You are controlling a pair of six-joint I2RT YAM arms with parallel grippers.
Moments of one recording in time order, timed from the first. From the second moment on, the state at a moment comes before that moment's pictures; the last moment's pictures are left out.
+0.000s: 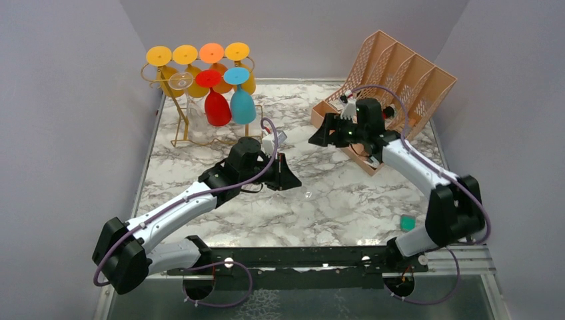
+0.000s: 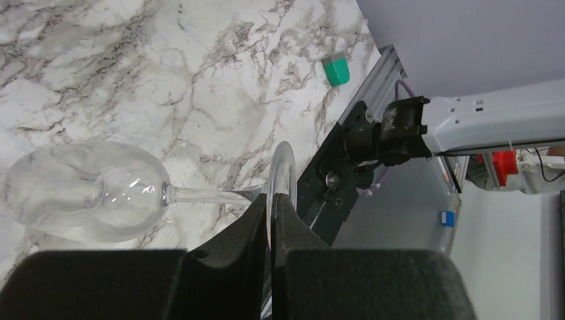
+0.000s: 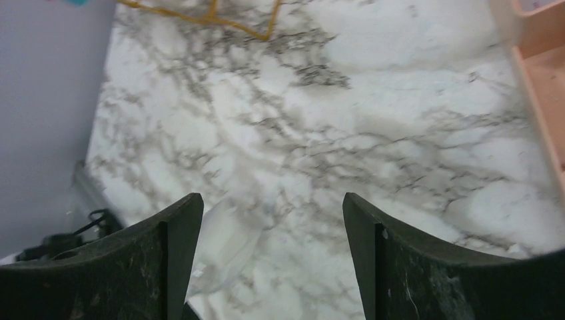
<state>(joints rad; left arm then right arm) -0.75 1.13 0.80 -0.10 0.48 -0.63 0.35 1.56 1.09 -0.15 -0.47 0.40</state>
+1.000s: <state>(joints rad) -0.75 1.00 0.69 0.14 0.39 -0.76 0.38 1.16 0.57 0.37 -1.19 0.75</state>
